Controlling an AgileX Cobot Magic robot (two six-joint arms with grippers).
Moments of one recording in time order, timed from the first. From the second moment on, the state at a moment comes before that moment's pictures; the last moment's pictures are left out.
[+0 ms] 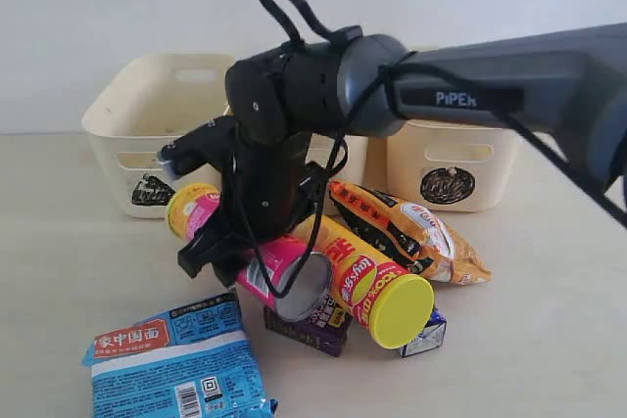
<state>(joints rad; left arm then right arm) 0.04 0.00 0.00 -0.03 0.29 -0.01 0.81 2.14 -1.75 0.01 0.90 -0.08</state>
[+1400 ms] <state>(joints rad) 0.04 0.00 0.00 -0.03 0.29 -0.01 0.75 2.56 -2.24 0.03 -0.27 -0.12</state>
